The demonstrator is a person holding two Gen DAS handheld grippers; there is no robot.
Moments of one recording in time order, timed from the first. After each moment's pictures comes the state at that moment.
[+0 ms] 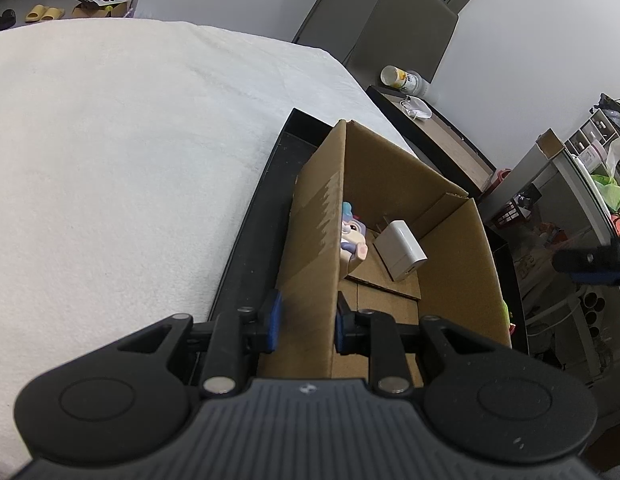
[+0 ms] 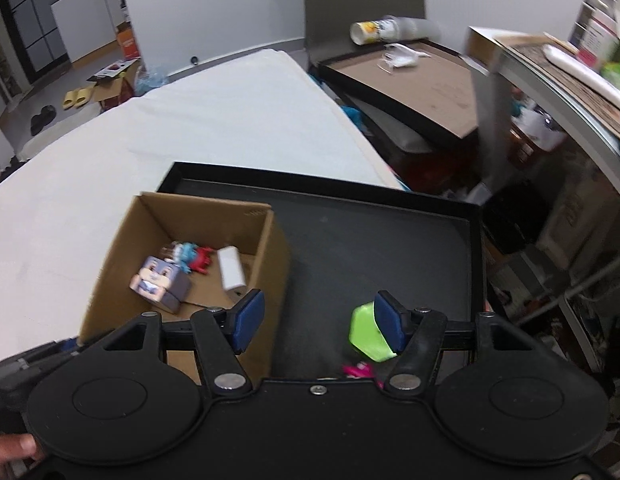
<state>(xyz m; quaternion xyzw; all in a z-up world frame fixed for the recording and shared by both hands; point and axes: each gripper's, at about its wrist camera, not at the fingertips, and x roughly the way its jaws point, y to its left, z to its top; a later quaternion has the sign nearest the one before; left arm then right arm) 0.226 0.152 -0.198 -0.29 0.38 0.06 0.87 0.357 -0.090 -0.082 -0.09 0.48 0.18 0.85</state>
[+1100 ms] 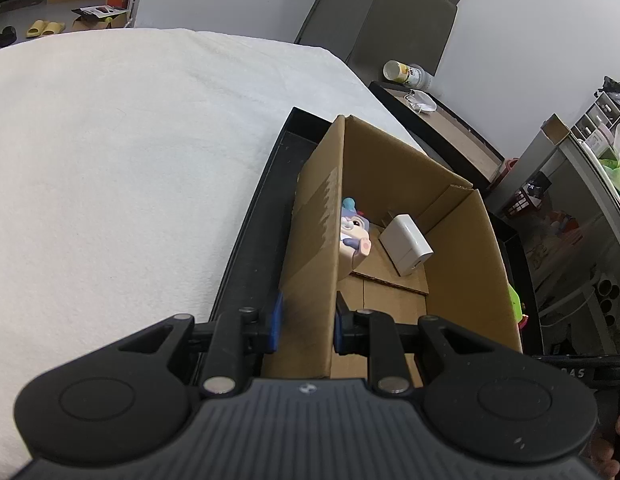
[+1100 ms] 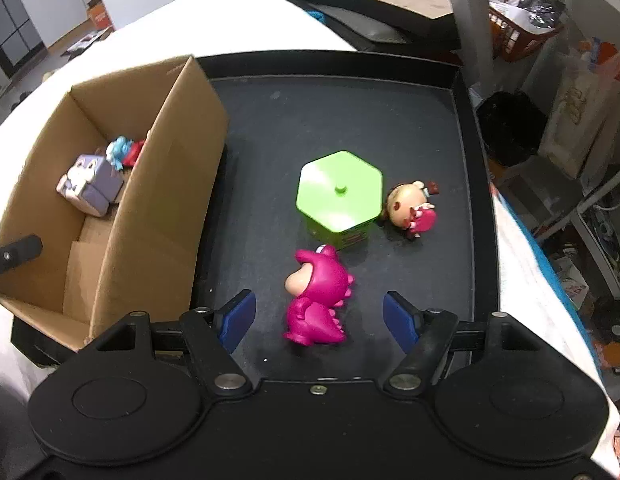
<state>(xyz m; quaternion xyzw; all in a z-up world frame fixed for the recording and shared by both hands) 0.229 0.143 -0.196 -0.26 0.39 0.07 0.88 0.334 -0.132 -0.182 -0.07 0.54 0.17 0.82</state>
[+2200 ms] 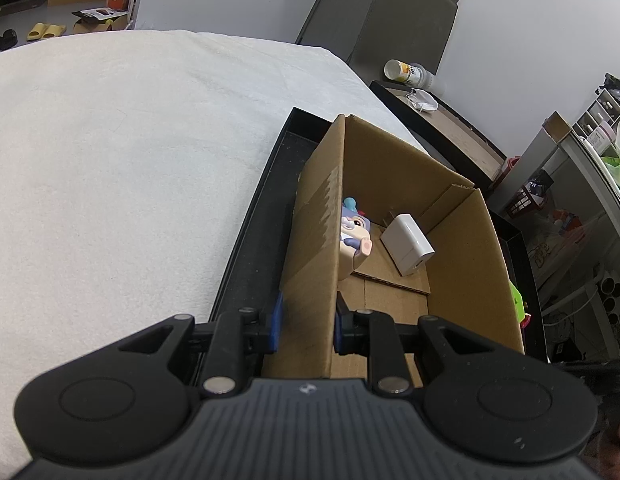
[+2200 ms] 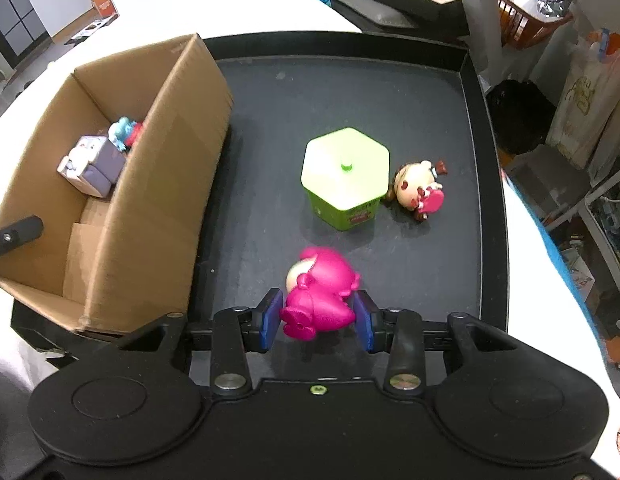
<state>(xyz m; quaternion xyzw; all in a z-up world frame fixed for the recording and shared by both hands) 0.229 0.142 -0.196 -0.26 0.39 0.08 0.88 0.330 -0.134 -0.178 -0.07 0.55 0.18 0.81</state>
